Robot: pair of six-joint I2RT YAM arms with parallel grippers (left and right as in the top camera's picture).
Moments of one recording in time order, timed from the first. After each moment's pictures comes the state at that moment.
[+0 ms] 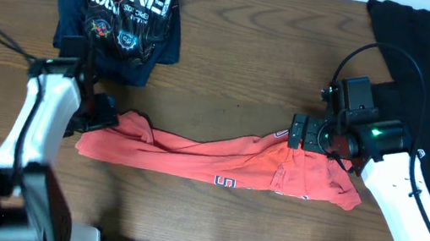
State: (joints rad) left arm 0.16 1.65 1.11 -1.04 -0.10 -0.25; right arm 0.30 1.38 1.11 -0.93 -0.04 0.36
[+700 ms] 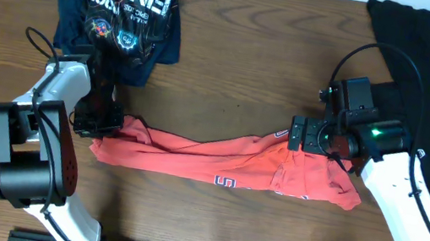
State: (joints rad) left arm 0.17 1.89 1.13 -0.99 0.08 -0.05; right arm 0.30 1.38 1.11 -0.94 -0.04 0.33
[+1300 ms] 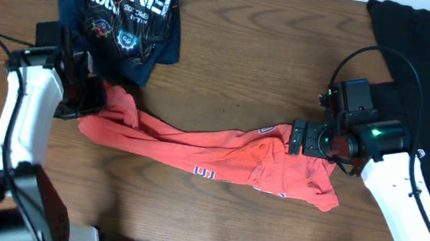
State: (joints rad) left arm 0.24 1.59 1.20 -1.04 0.12 -0.10; right arm 0.30 1.38 1.11 -0.97 -0.04 0.33
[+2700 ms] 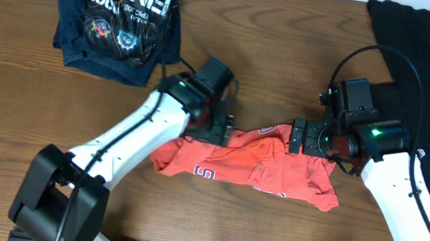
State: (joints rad) left arm -0.55 1.69 1.20 -0.86 0.15 -0.41; right arm 0.30 1.38 1.11 -0.96 -0.04 0.33
